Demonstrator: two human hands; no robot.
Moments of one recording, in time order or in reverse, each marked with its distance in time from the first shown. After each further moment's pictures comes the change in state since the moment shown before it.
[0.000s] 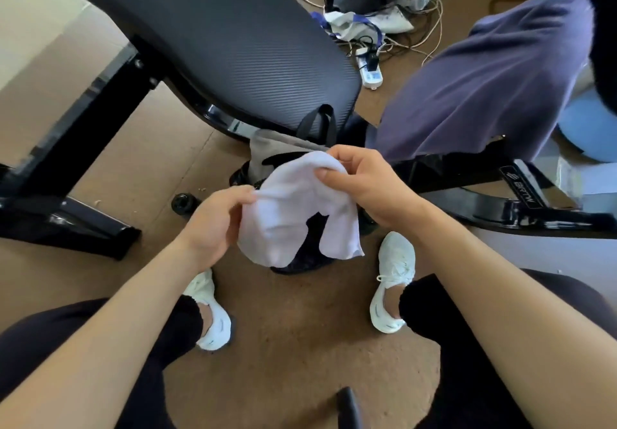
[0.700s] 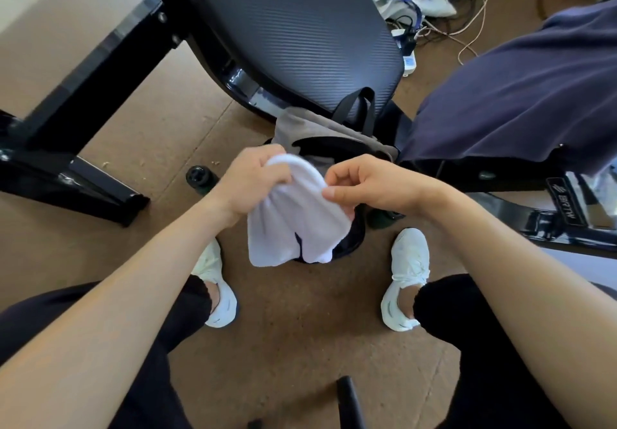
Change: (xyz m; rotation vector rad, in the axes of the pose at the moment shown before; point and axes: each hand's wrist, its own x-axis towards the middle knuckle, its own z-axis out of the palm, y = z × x) left_hand 0.036 -0.004 -0.034 0.300 0.076 0.212; right_hand 0.043 0.003 0.026 -0.255 -0.532 0.178
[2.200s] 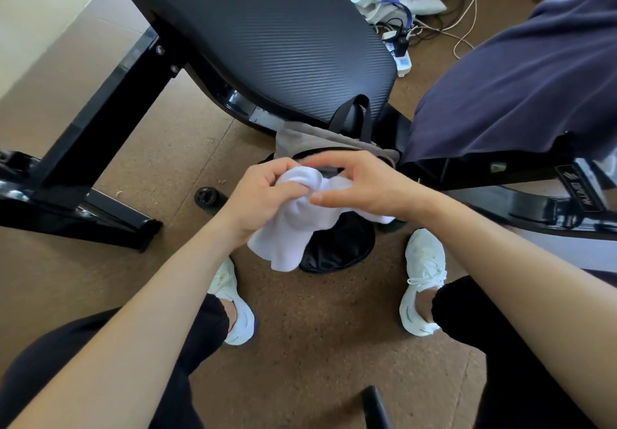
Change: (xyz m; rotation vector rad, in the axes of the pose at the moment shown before) left_hand 0.005 0.002 0.010 -0.060 -0.051 0.029; right_hand 0.004 -0.007 0.008 -0.121 0.275 -0.129
